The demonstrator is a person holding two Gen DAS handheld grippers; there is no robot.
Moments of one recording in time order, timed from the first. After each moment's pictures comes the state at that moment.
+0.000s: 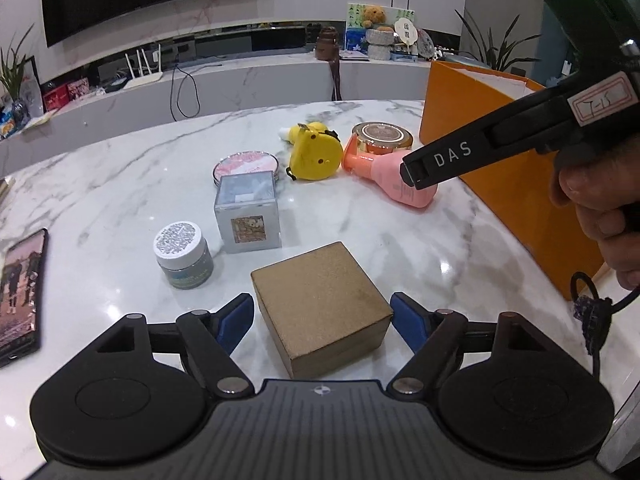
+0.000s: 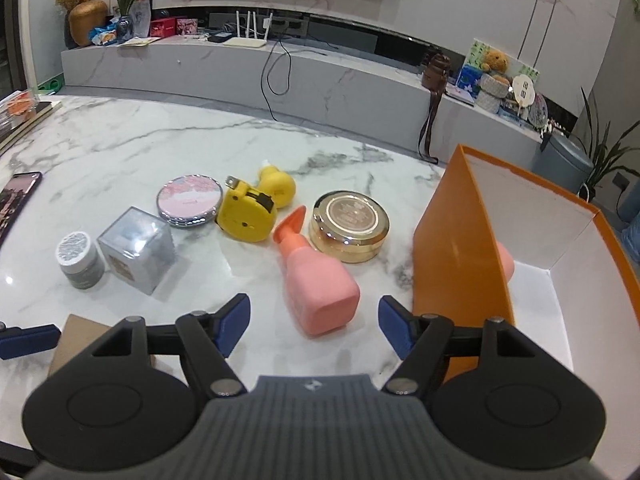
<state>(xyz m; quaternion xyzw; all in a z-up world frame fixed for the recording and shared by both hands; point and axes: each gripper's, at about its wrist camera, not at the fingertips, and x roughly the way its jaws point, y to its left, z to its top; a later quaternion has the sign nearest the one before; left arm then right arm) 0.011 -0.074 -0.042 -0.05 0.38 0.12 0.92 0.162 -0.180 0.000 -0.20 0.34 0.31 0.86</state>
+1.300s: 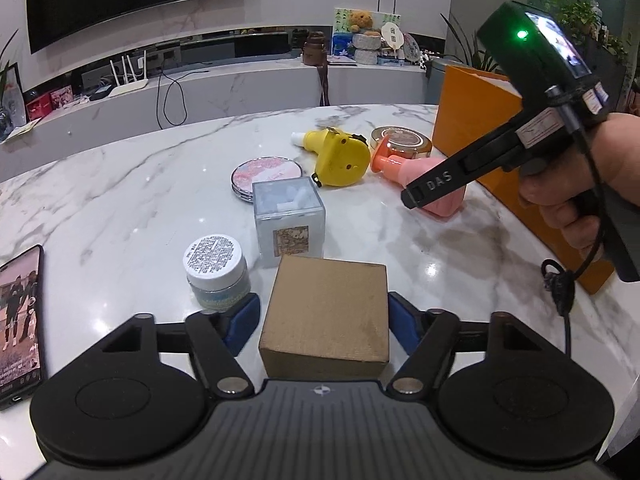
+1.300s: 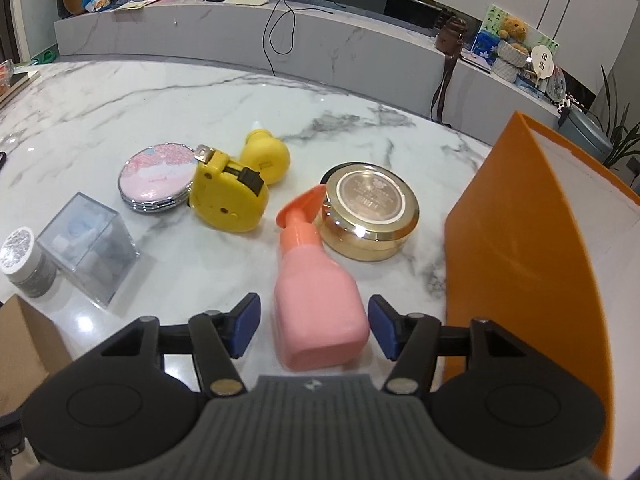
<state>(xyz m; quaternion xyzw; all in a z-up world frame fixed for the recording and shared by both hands) 0.011 -0.028 -0.047 -0.05 0.37 0.08 0.93 0.210 -0.136 -0.042 -0.23 0.39 0.31 0.84</state>
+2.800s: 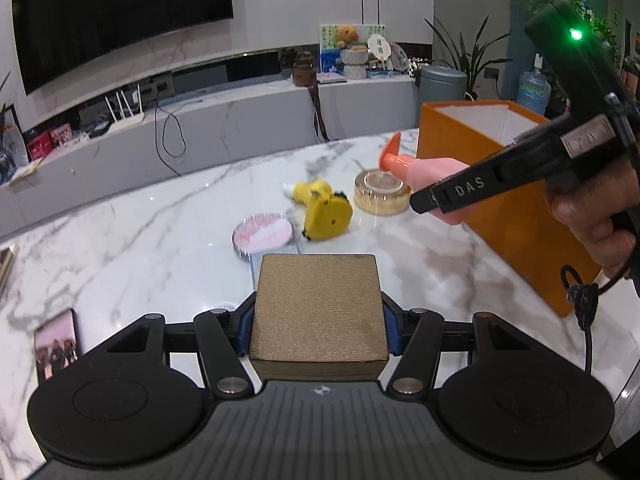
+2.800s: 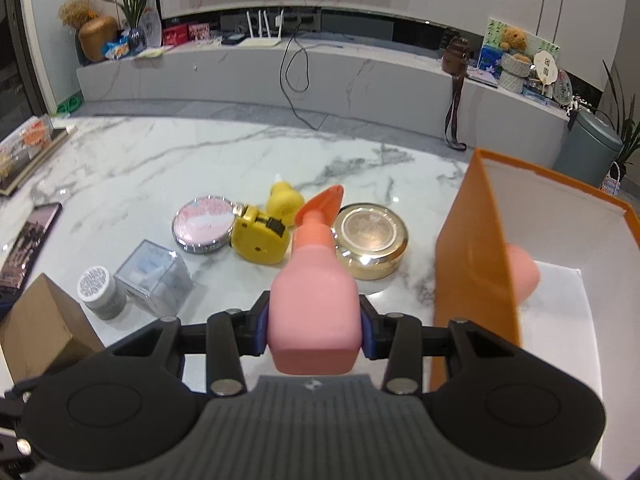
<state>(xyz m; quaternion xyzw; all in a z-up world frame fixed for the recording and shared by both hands) 0.021 -0.047 0.012 0.00 0.36 0.09 0.93 0.192 -0.177 0.015 -0.15 0.37 0.35 0.84</state>
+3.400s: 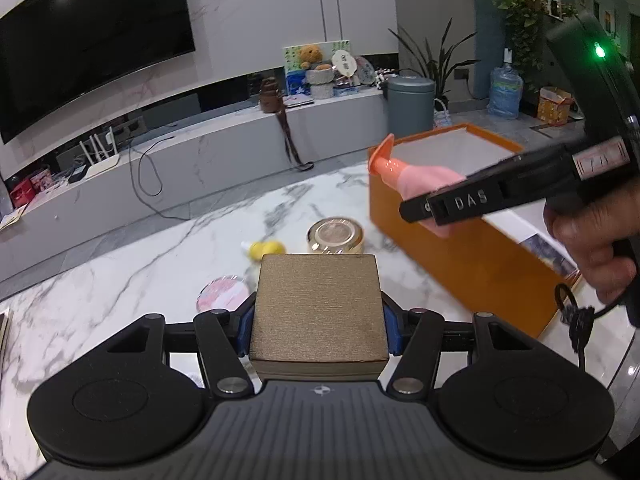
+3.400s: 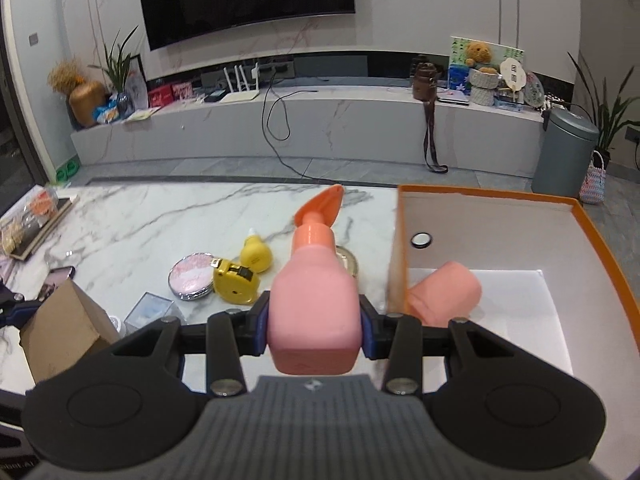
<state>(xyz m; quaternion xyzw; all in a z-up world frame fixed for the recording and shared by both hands) 0.052 -0.095 0.051 0.04 0.34 0.05 0.94 0.197 -0.240 0.051 -0.07 0.34 0.35 0.87</state>
